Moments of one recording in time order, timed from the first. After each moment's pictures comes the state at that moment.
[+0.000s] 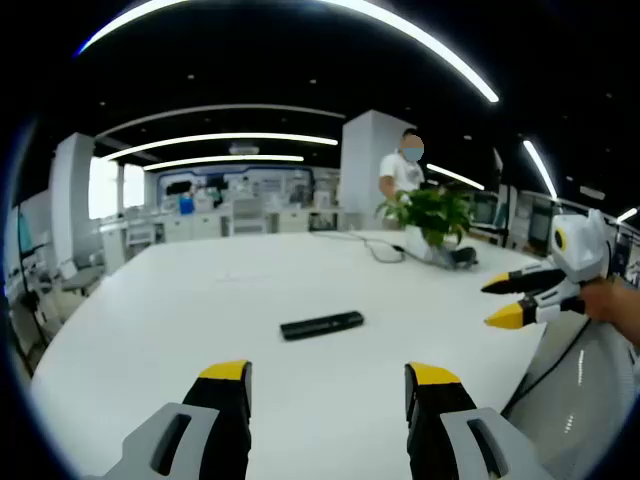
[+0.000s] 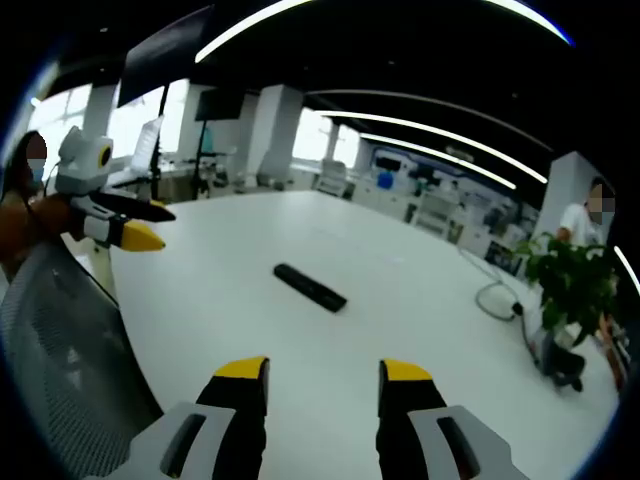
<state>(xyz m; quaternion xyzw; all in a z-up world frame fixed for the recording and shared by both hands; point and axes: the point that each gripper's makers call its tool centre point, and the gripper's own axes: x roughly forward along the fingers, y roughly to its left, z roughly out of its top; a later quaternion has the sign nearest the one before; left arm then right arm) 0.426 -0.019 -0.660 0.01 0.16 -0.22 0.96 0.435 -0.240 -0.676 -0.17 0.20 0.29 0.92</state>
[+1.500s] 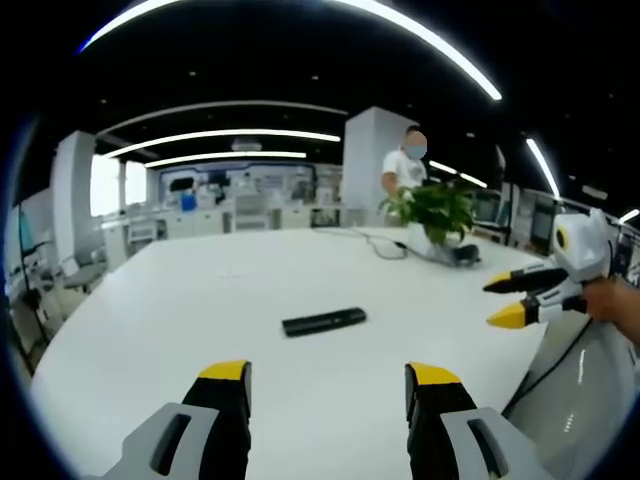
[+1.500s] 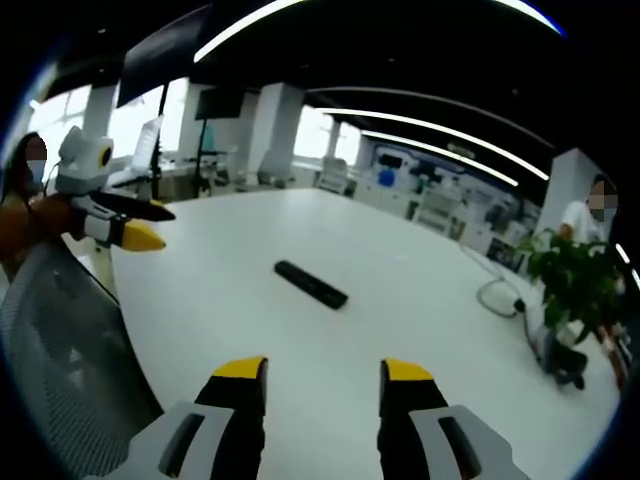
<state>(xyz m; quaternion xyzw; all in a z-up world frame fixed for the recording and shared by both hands) 0.427 -0.017 -0.664 0.01 0.17 -0.21 0.96 0.437 -0.242 -0.680 -0.17 0.21 0.29 0.92</state>
